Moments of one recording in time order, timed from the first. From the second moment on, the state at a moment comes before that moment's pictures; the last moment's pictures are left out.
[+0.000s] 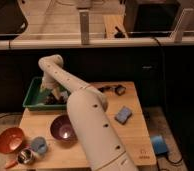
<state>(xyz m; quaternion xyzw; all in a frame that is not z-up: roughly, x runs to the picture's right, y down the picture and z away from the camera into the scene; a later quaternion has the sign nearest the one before) -0.307 0.031 0.944 -0.24 -0.31 -0.48 0.79</state>
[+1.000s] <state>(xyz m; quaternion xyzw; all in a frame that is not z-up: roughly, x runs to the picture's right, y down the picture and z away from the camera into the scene) -0.287 0.076 0.971 -0.34 -0.28 -0.46 0.77</state>
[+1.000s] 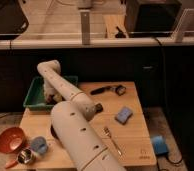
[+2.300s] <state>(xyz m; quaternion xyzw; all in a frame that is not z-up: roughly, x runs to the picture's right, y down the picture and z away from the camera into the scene) -0.256 0.016 0.883 -0.08 -0.39 -0.41 0.82</state>
